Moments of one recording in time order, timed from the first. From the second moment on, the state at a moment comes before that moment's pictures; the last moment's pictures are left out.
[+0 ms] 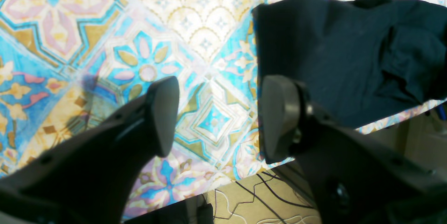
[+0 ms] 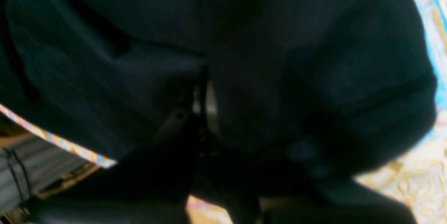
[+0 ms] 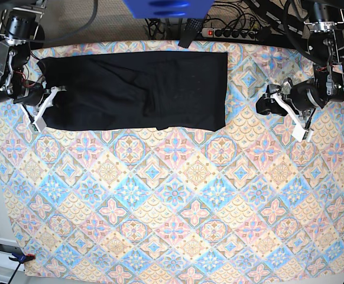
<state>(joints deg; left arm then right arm) 15.0 -23.1 -17.3 100.8 -48.8 -14.6 68.7 -8.1 23.4 21.7 76.0 35.7 41.0 -62.3</state>
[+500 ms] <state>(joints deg) 17.1 -20.9 -17.1 94.5 -48.1 -14.7 65.4 -7.7 21.9 -0.7 100.8 35.3 41.1 -63.2</state>
